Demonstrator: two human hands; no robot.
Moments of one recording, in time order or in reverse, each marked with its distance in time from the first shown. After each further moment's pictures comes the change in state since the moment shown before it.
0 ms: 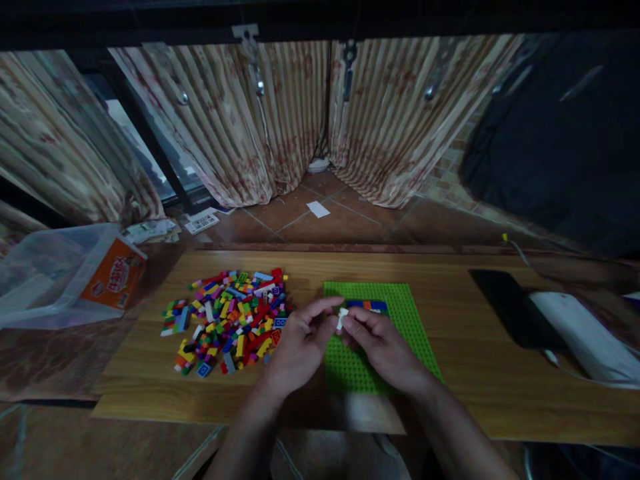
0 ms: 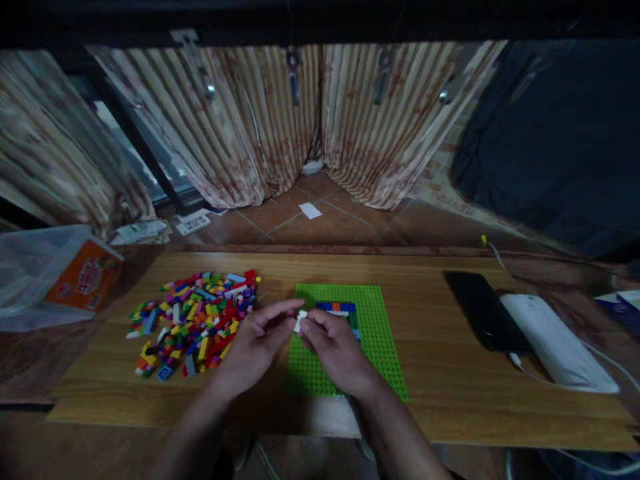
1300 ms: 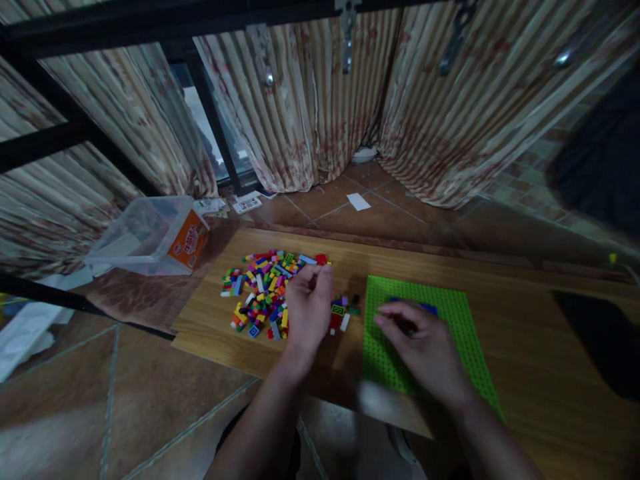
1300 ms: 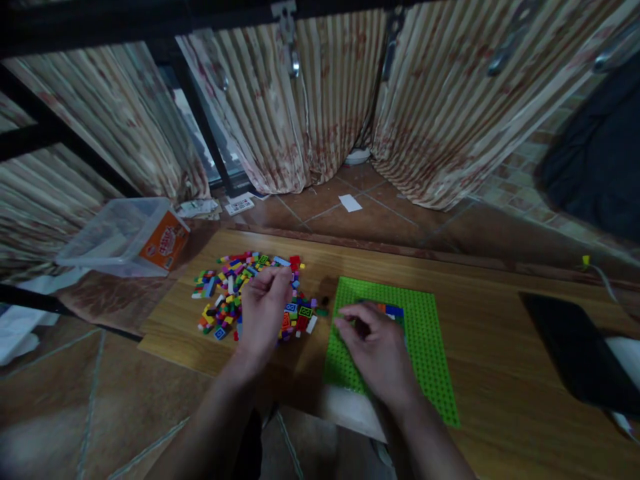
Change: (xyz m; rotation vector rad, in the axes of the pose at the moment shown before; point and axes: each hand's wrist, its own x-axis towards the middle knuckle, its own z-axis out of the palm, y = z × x) left_hand 0.003 0.008 -0.027 -0.033 0.670 0.089; right_hand -0.003 0.001 0.011 -0.450 0.232 -0.142
